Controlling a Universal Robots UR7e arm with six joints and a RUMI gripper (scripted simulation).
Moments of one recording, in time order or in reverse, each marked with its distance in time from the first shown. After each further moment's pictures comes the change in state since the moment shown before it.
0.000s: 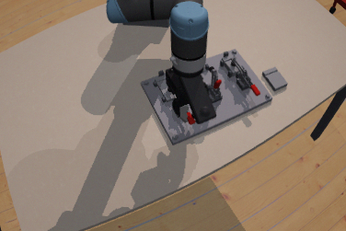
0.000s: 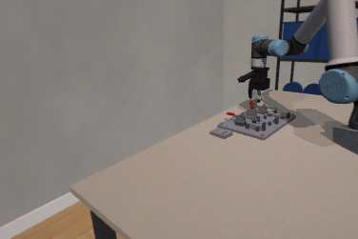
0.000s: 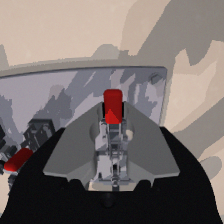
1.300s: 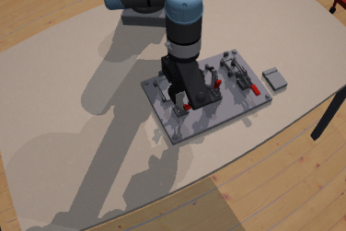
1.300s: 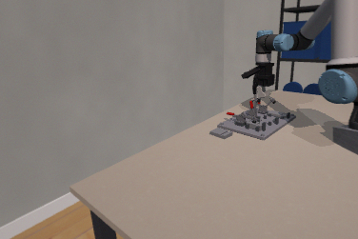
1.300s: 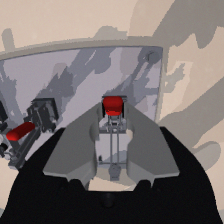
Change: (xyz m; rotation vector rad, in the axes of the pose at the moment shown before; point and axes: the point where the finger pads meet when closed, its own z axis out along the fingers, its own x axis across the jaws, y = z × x) arm 0.000 0.024 -0.024 0.001 0.000 0.000
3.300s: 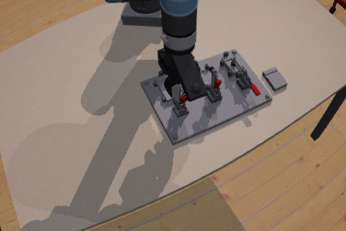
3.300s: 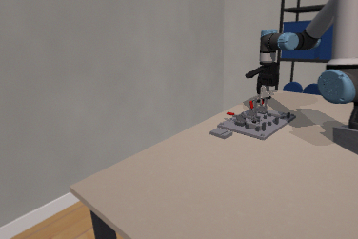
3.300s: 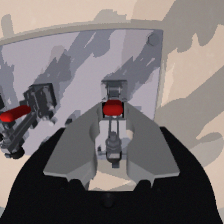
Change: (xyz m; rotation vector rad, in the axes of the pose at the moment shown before) arm 0.000 0.022 -0.004 0.000 0.000 0.000
